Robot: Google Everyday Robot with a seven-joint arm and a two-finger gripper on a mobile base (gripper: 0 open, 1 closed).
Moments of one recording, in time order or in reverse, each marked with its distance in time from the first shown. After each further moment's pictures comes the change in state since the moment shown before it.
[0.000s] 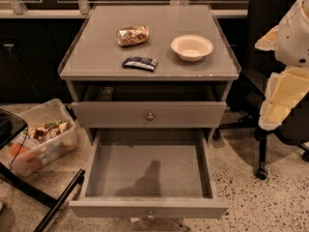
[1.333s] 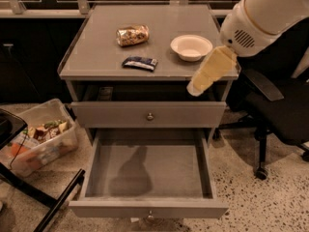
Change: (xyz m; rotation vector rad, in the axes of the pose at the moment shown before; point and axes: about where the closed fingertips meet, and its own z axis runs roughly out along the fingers) arm -0.089 -0.053 0.036 0.079 -0.239 0.314
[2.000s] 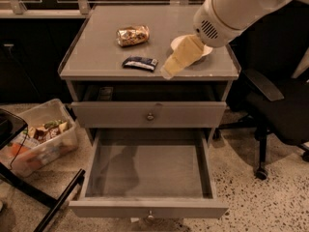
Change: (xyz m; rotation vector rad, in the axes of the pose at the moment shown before) arm -0.051 -0.012 0.025 0.098 -0.063 0.142
